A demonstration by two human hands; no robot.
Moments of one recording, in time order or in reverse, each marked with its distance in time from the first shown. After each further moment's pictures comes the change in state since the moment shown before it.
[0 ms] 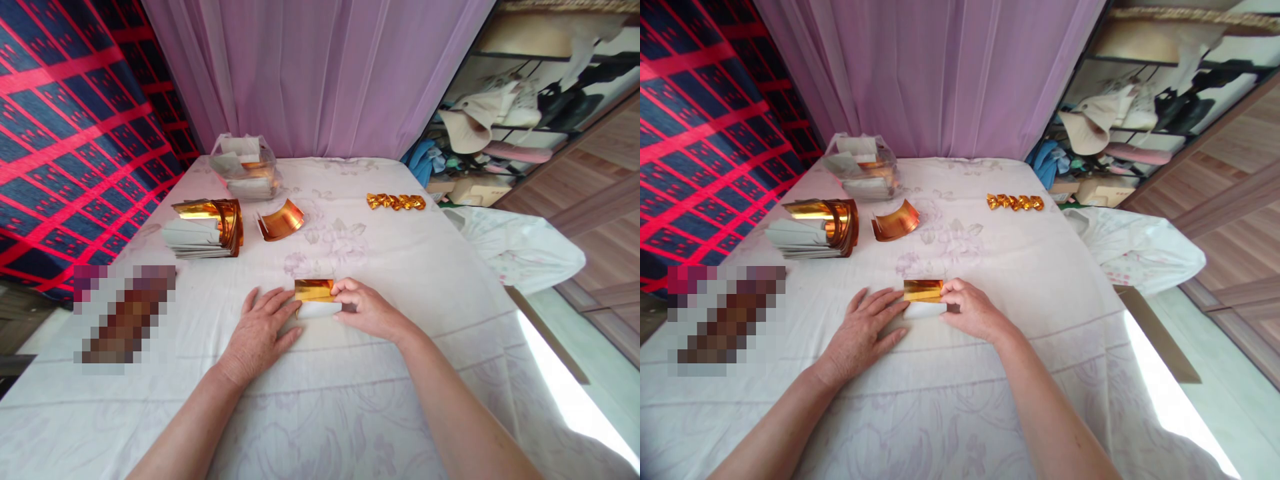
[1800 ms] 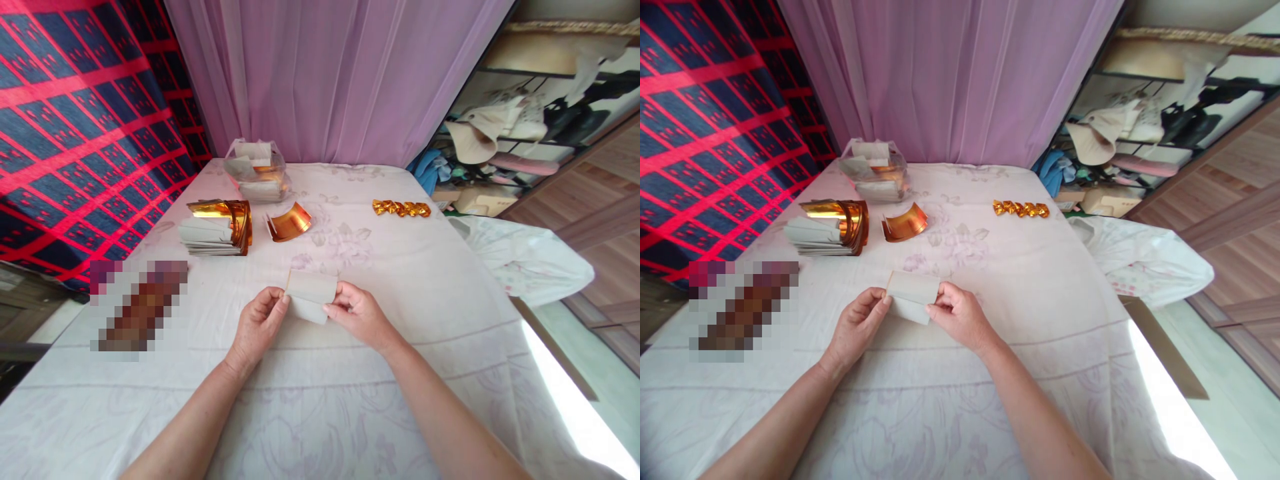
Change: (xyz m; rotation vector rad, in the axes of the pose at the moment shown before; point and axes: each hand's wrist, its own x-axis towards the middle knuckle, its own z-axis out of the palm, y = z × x) left_hand 0.009 0.013 -0.005 -0.983 0.372 -0.461; right_hand 0.007 -0.040 0.024 0.514 0.191 0.175
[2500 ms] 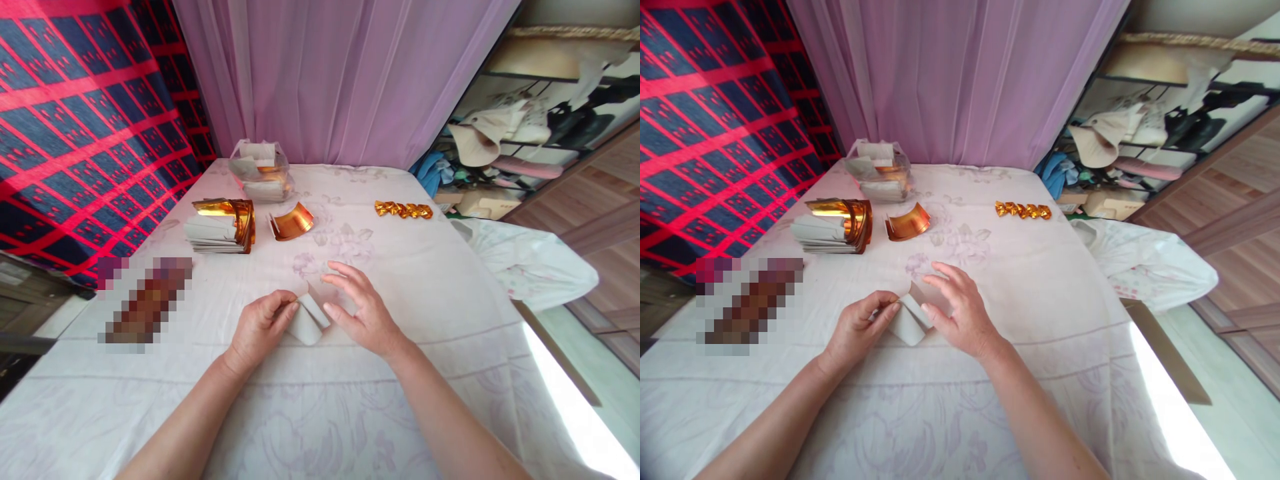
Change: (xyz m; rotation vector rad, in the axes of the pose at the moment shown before) left_hand -0.005 0.004 -0.011 0.431 -0.088 0.313; right_hand -0.005 -0.019 -0.007 -0.462 0.157 -0.475
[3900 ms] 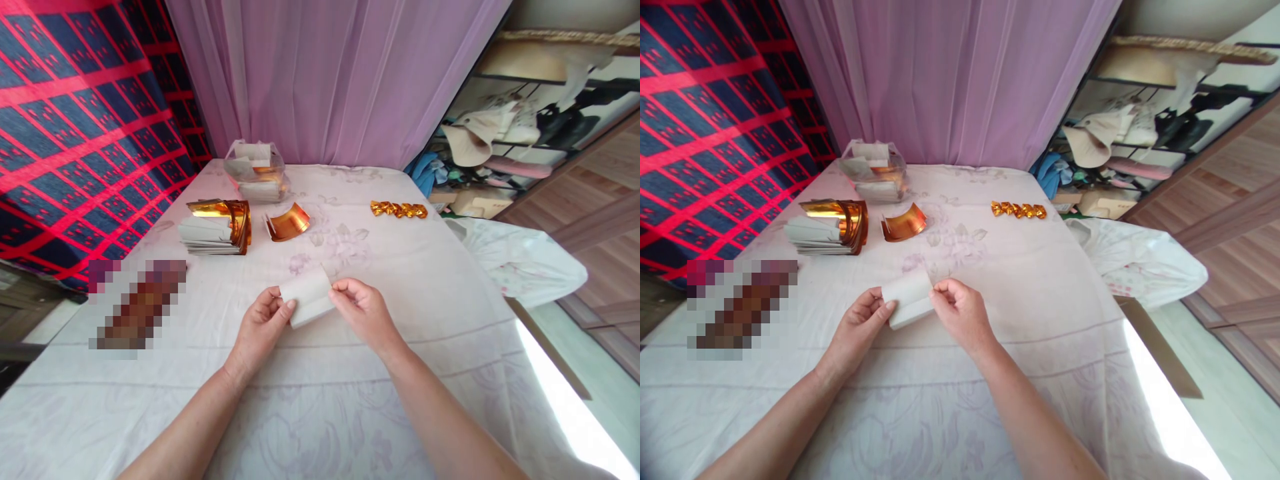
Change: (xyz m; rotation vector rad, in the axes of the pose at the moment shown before) left_hand 0.000 0.017 0.015 -0.778 0.051 -0.472; right_hand 0.003 -0.008 0.008 0.359 0.088 0.563
